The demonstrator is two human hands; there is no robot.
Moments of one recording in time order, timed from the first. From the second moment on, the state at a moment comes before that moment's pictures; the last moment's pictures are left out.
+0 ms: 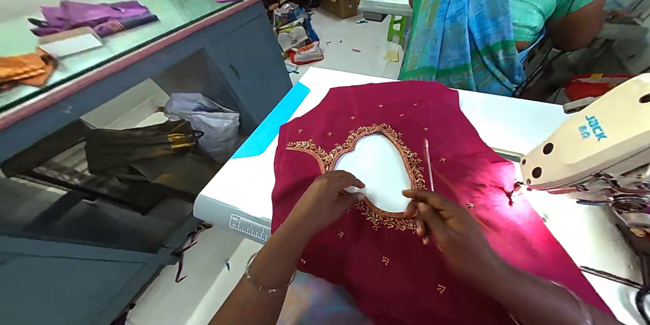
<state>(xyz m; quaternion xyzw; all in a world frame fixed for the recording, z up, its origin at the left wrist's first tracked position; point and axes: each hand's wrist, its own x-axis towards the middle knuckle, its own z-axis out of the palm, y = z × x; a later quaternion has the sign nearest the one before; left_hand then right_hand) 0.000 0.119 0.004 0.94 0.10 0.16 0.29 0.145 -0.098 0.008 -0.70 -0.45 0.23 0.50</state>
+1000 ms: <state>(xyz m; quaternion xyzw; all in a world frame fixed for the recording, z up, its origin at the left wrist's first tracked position) -0.020 0.031 -0.012 0.91 0.22 0.15 0.33 0.145 -0.096 0.014 -0.73 -0.50 0.33 0.32</state>
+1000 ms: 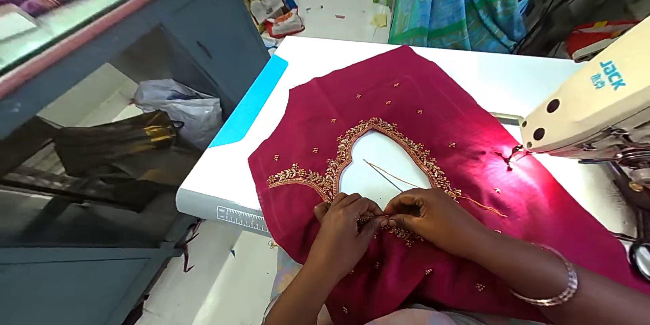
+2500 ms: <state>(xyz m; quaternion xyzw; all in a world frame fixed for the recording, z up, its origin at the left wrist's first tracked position) -0.026 0.051 -0.022 0.91 0.18 0.18 0.31 0.148 -0.098 -0.005 -0.72 -0.46 0.34 0.39</state>
